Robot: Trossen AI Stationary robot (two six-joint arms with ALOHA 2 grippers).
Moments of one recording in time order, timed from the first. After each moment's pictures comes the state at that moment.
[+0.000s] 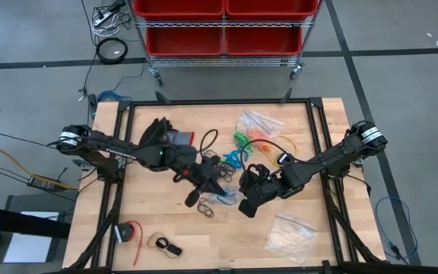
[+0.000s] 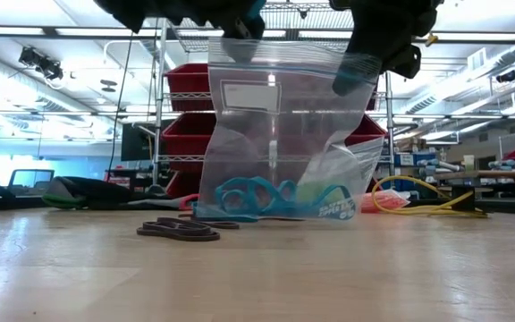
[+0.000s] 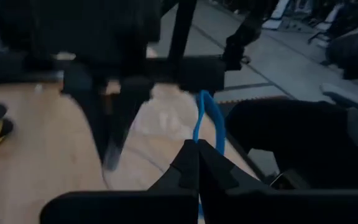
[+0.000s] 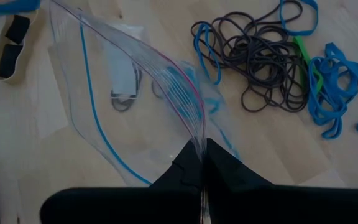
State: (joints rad) left arm -0.10 1.52 0.94 0.28 0.39 -0.08; right arm 0.42 1.60 1.19 -0.58 0.38 0.80
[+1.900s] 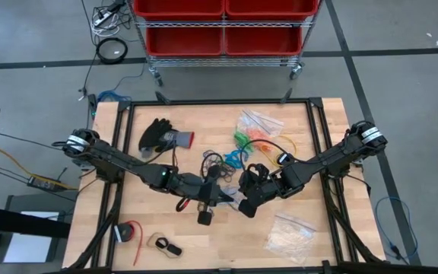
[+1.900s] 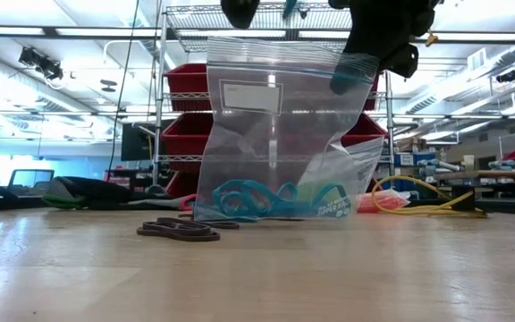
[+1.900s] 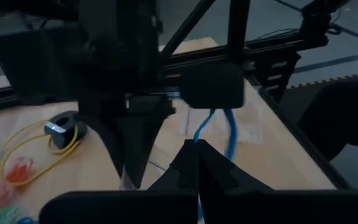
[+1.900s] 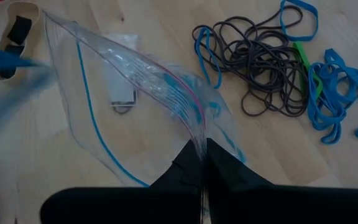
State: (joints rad) left arm -0.33 1.62 1.10 0.15 -0.16 0.02; right arm 0.42 1.60 1.19 -0.57 0.39 0.78
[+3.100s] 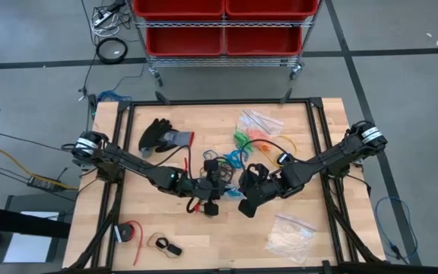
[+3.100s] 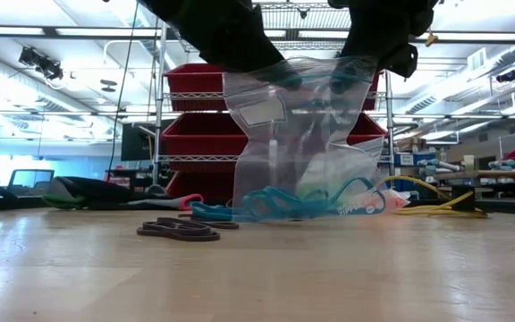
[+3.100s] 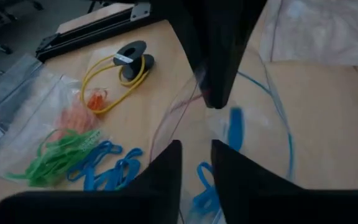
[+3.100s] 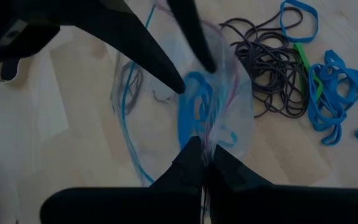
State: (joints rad) left arm -0.31 1.71 1.10 0.02 -0.44 0.08; right arm 0.42 1.60 1.19 -0.56 0.39 0.78
